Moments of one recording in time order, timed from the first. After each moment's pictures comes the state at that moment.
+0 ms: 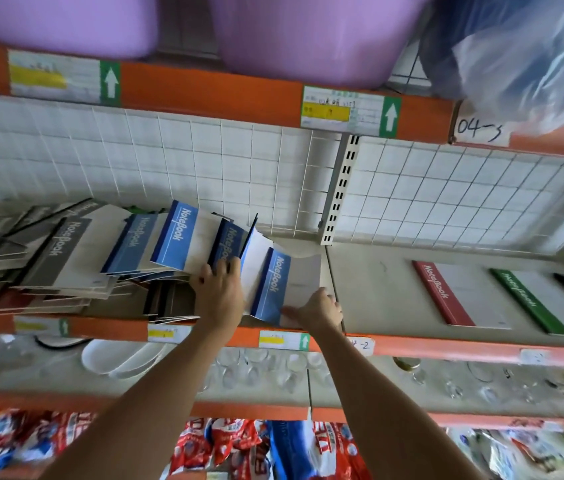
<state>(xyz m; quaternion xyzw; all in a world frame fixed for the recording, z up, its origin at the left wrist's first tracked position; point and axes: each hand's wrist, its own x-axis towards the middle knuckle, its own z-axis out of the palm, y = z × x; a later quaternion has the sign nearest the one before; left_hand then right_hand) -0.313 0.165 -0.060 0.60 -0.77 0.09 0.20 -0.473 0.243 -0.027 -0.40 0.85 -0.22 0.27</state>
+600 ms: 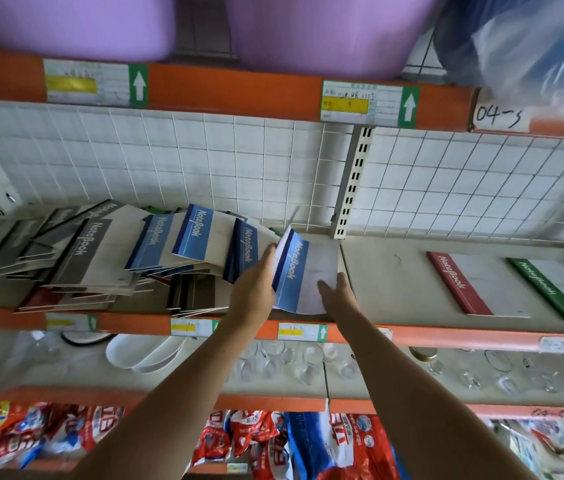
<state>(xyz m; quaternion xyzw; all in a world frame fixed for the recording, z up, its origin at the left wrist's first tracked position) -0.316 0.185 -0.040 0.46 -0.82 -0.10 0.33 -0.488 0.224 -0.053 -0.38 0.81 -0.35 0.29</state>
